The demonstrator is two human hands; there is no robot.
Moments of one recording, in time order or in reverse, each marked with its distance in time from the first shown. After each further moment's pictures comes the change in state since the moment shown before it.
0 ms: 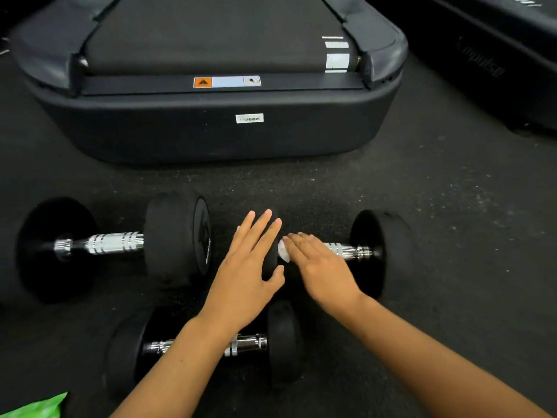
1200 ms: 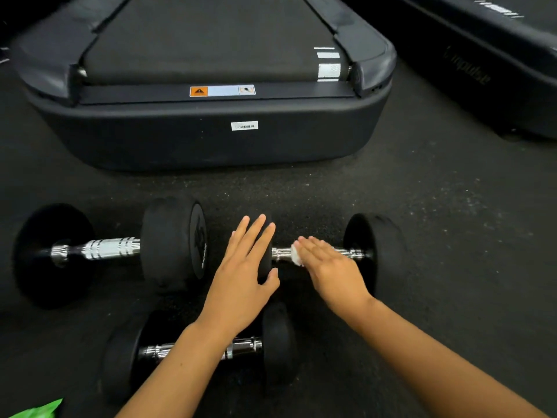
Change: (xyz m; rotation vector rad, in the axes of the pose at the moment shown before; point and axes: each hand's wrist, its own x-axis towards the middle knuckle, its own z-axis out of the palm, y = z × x) left_hand -0.002 0.003 0.001 0.014 0.027 0.012; right_hand -0.012 0.016 -0.011 -0.032 0.088 0.032
